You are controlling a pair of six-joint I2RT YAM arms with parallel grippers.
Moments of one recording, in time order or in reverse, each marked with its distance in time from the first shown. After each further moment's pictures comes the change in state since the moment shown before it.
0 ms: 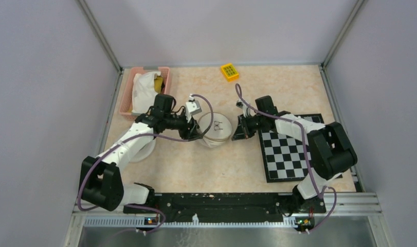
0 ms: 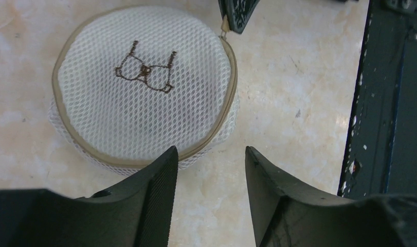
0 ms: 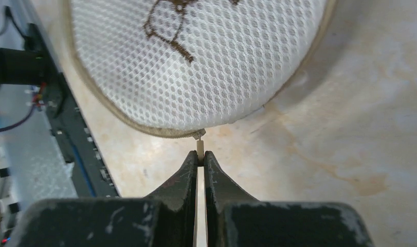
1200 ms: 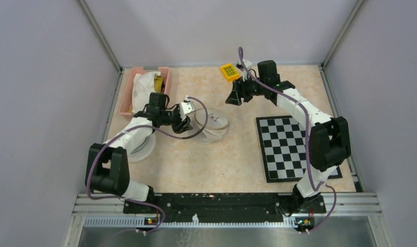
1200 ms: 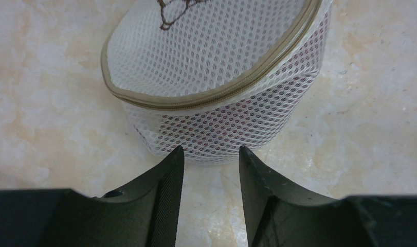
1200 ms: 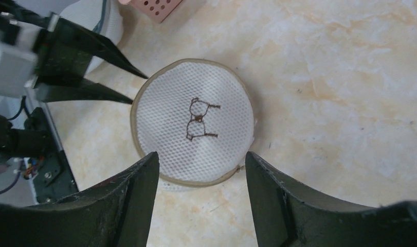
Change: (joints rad) left arm 0.135 0.162 -0.008 0.091 -0.081 0.351; right arm -0.051 0.088 0.505 -0.139 0.107 -0.074
